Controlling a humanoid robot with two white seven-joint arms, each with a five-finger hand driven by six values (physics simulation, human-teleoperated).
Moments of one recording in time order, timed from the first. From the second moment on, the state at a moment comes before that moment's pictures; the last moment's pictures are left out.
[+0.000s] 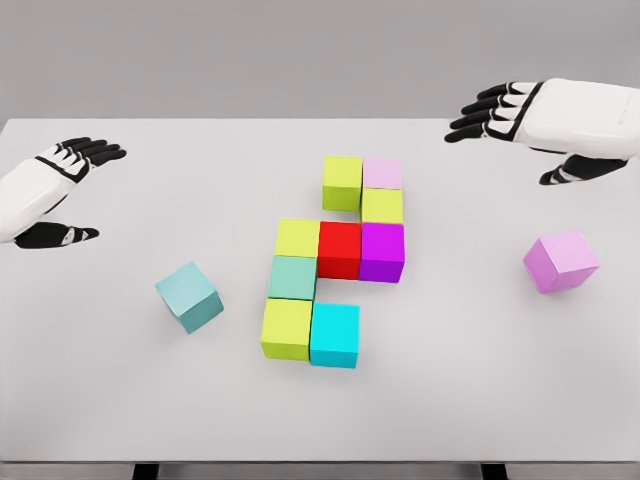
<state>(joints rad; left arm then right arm) -0.12 0.82 -0.11 -1.52 -0.41 -0.61 -0.06 -0.79 -1.09 0.57 -1.75 0.11 -0.56 0.61</state>
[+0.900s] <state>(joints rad) -0.33 1.00 -0.32 -1.69 -0.10 -0.61 -0.61 -0.74 -1.31 0.82 -1.65 -0.32 -0.12 0.61</state>
